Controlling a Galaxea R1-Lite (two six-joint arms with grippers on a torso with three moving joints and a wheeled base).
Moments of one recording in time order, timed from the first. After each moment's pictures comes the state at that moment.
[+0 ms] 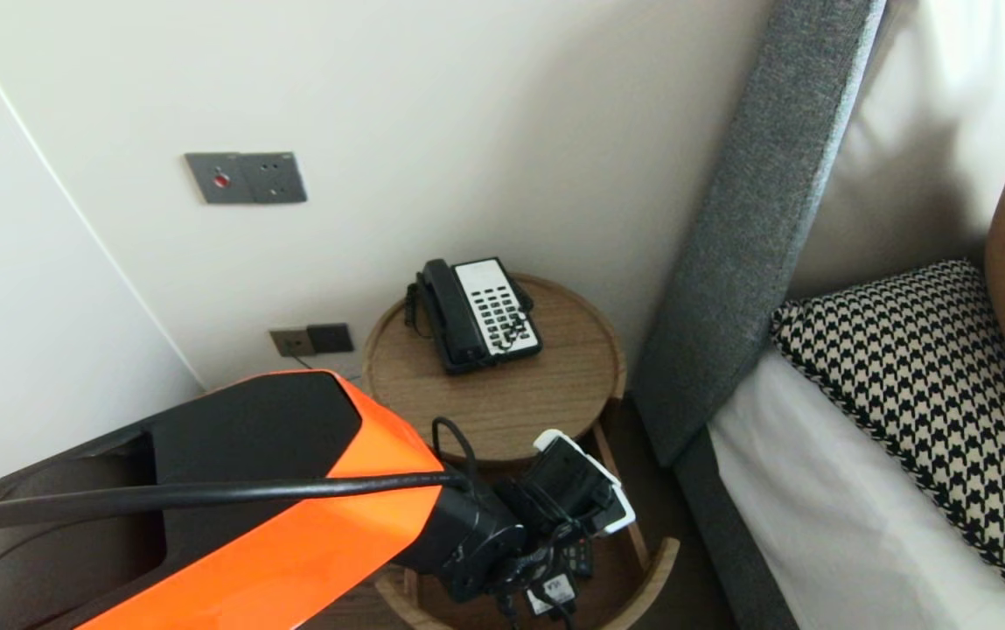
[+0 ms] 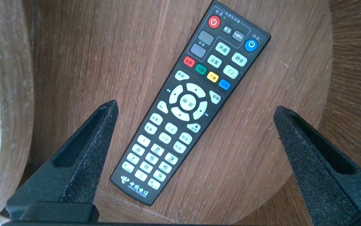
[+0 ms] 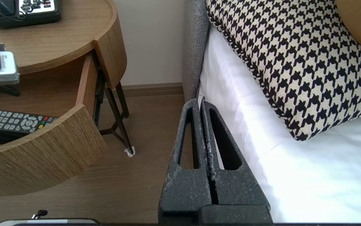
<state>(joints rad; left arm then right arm) -0.97 2.31 -1.29 -0.06 0.22 0.37 -0.02 0.00 0.00 0.01 0.00 -0.01</state>
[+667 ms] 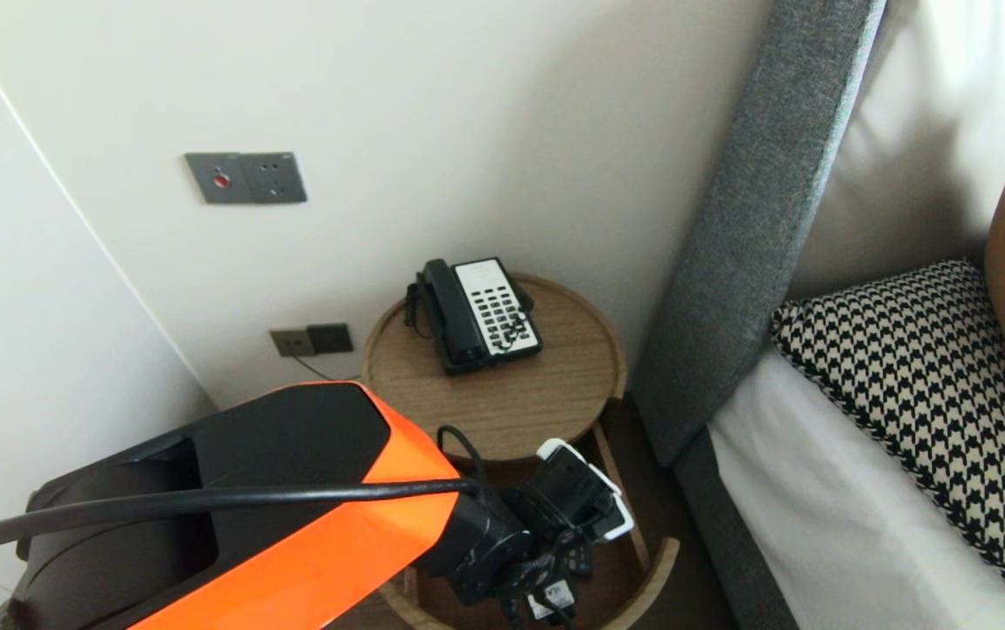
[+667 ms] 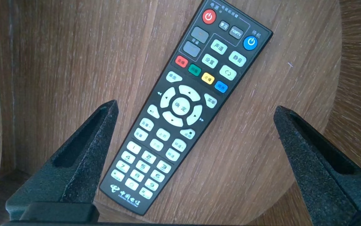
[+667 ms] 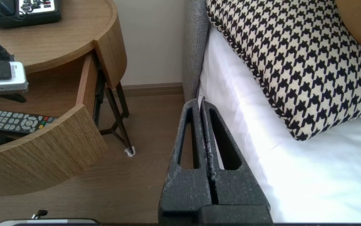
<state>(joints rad) -0.97 2.35 -1.31 -0.06 0.22 0.37 -0.02 0.00 0.00 0.01 0.00 -0.01</state>
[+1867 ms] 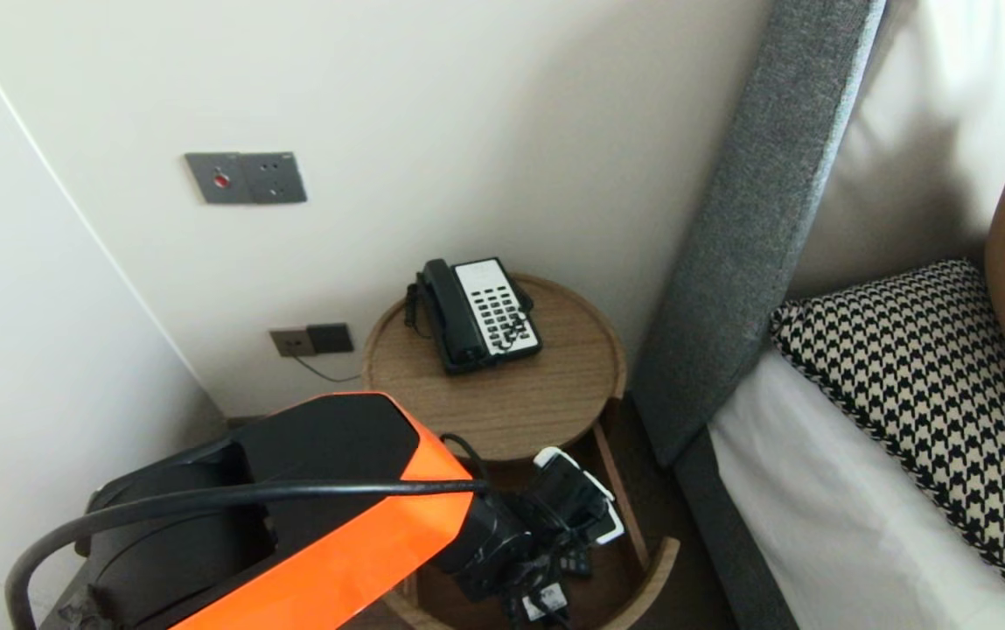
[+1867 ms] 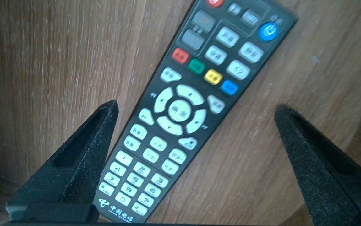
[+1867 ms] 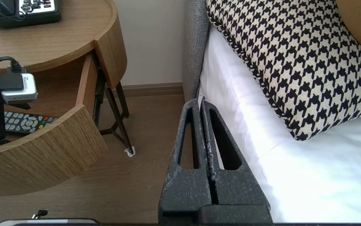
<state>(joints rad) -0.95 2.42 -1.33 -0.06 0.23 0.38 -0.02 0.00 0.00 0.01 0.00 -0.01</state>
